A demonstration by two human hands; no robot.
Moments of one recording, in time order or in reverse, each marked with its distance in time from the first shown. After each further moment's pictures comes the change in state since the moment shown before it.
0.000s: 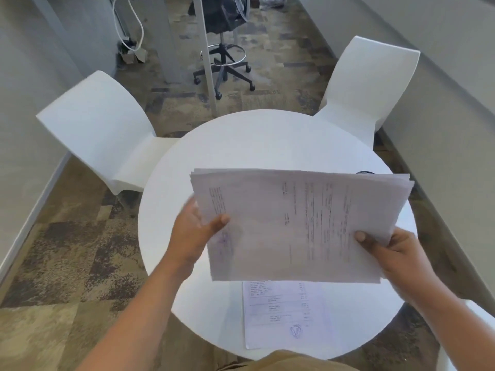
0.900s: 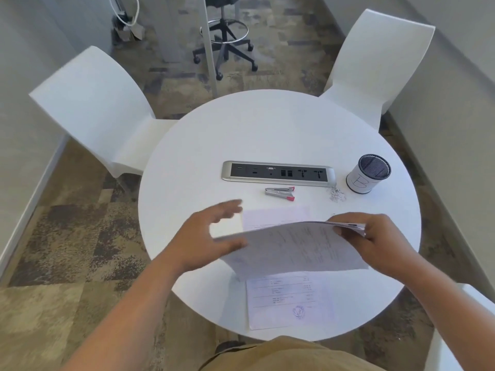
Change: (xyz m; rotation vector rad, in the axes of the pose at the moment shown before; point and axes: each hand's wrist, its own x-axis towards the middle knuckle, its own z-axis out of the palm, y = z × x) left_hand -0.018 -0.012 -0.009 0.664 -0.336 0.082; right_hand 0.009 -0.001 0.020 -0.602 -0.230 -0.169
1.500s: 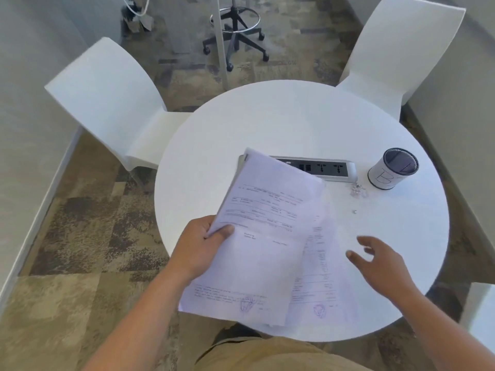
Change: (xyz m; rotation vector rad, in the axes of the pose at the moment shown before) left_hand -0.021 -0.028 -0.008 -0.306 0.163 -0.252; right_hand -0.011 0.075 0.076 -0.080 0.067 0.601
